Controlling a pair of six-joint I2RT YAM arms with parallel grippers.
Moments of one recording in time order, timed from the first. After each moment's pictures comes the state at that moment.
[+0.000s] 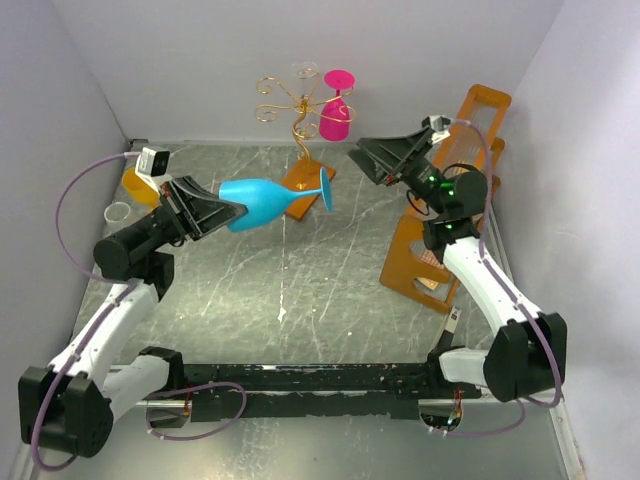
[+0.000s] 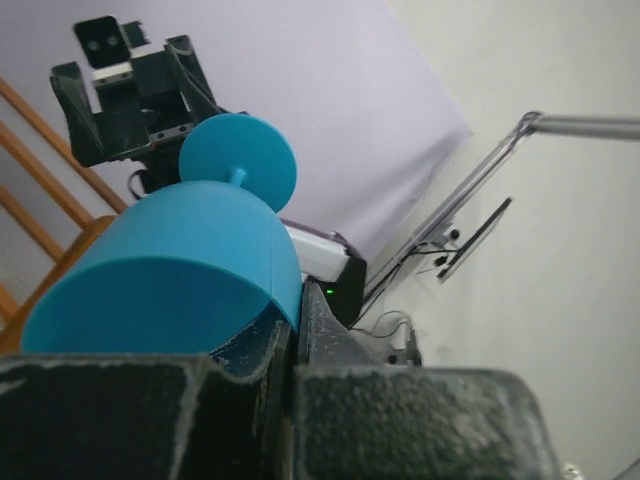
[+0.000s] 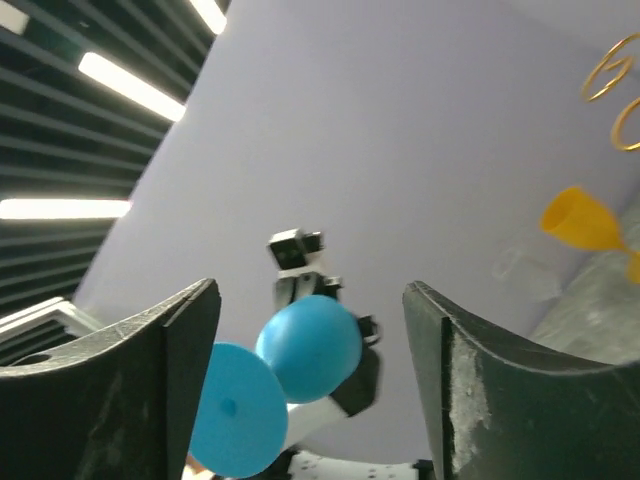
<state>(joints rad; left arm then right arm) -0.22 1.03 0.68 1.31 0.88 -1.73 0.28 1.30 0.98 0.89 -0.67 1.59</state>
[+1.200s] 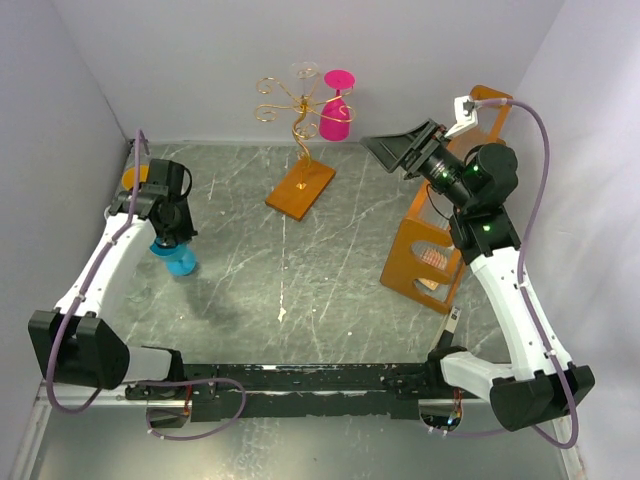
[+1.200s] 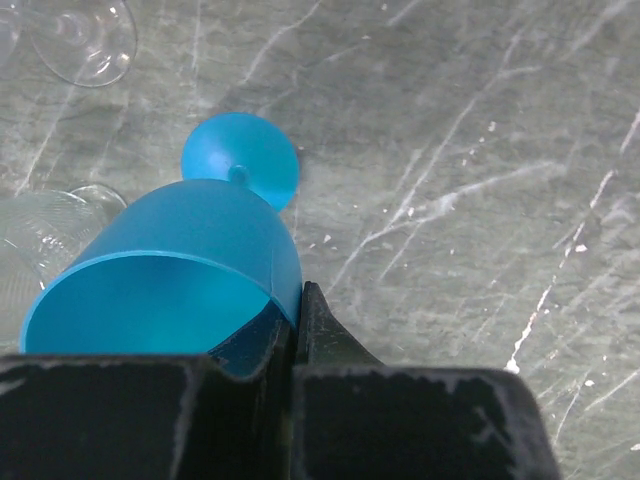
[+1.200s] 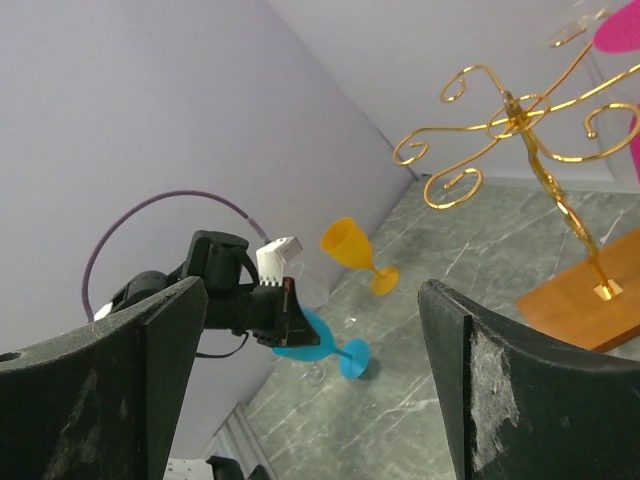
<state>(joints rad) -0.16 1.32 1.22 -0.96 -0.19 -0.37 0.23 1.12 1.24 0.08 -0.52 0.81</state>
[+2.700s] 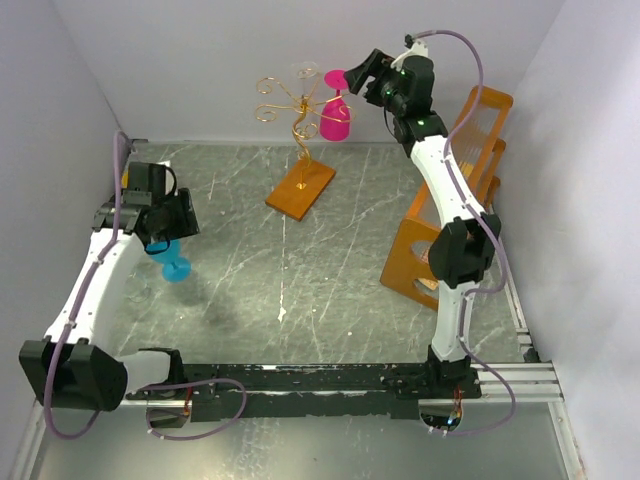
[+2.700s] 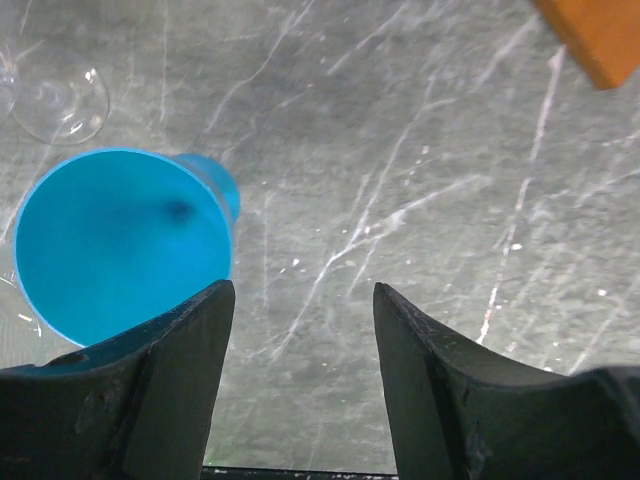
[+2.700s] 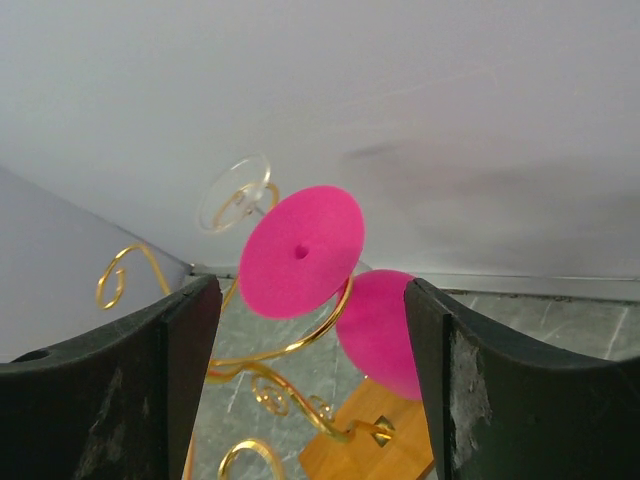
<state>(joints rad) -0.08 1.23 1.17 -0.86 -0.07 -0.29 0.23 2.05 2.13 -0.11 -0.16 0.54</state>
